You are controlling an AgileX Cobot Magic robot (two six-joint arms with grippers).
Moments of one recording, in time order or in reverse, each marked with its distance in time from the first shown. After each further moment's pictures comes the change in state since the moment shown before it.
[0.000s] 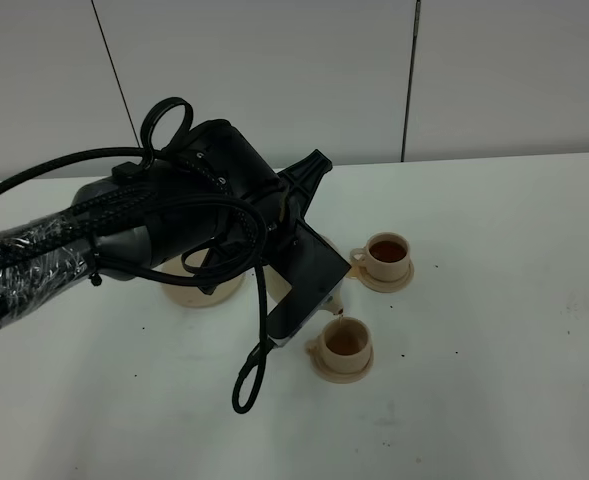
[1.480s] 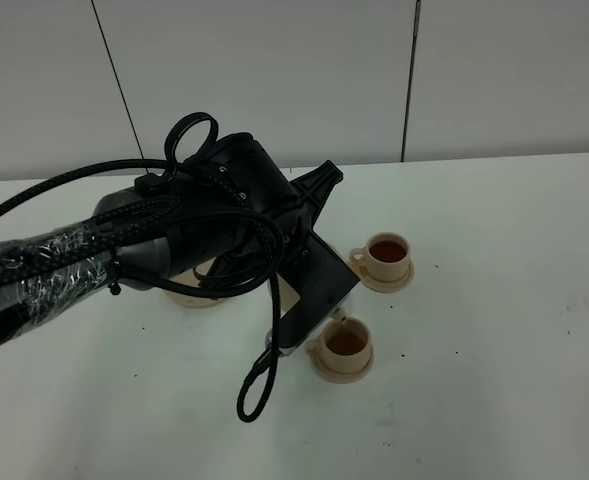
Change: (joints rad) left arm -0.030 0.018 0.000 0.053 0.015 -0.028; right arm 0.000 0.000 0.000 0.000 0.000 0.000
